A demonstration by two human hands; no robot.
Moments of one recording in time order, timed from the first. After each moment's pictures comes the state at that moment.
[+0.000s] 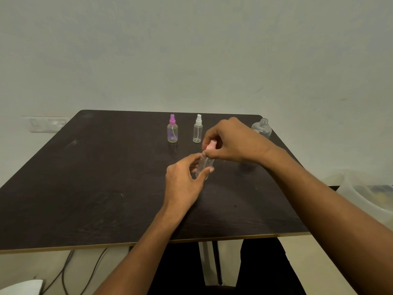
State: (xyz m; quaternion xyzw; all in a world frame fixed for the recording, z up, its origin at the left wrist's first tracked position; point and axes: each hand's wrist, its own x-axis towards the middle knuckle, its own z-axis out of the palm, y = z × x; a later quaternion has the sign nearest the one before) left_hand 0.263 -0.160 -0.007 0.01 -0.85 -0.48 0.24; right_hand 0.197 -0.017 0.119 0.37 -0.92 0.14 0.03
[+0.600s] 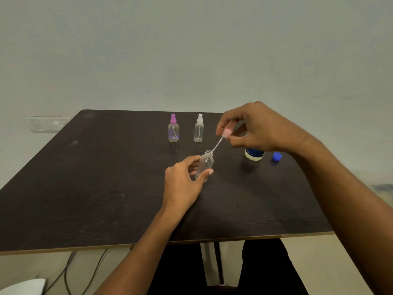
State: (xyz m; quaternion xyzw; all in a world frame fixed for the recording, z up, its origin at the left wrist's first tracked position) left_hand 0.261 -0.166 -0.013 0.03 -0.84 -0.50 0.22; right_hand 0.205 0.018 0.157 0.36 -0.91 0.20 0.03
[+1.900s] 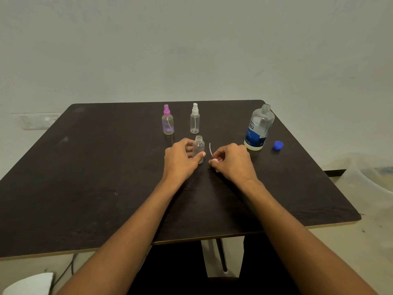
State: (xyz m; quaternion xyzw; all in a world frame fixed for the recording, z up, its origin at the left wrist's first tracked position) left_hand 0.188 -0.175 -0.030 0.07 -0.86 -0.47 0.16; right_hand 0.161 -0.004 -0.017 0.10 -0.95 0.28 0.05
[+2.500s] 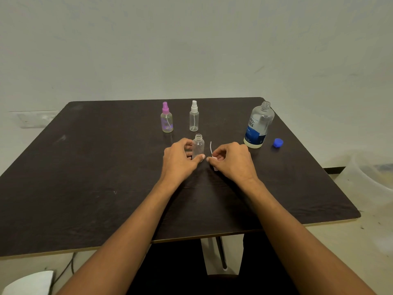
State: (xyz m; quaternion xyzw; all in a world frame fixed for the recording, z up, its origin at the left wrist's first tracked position) left_hand 0.193 -0.176 -0.028 0.07 -0.88 -0.46 0.13; right_hand 0.164 -0.002 -0.019 0.08 -0.95 0.29 0.06
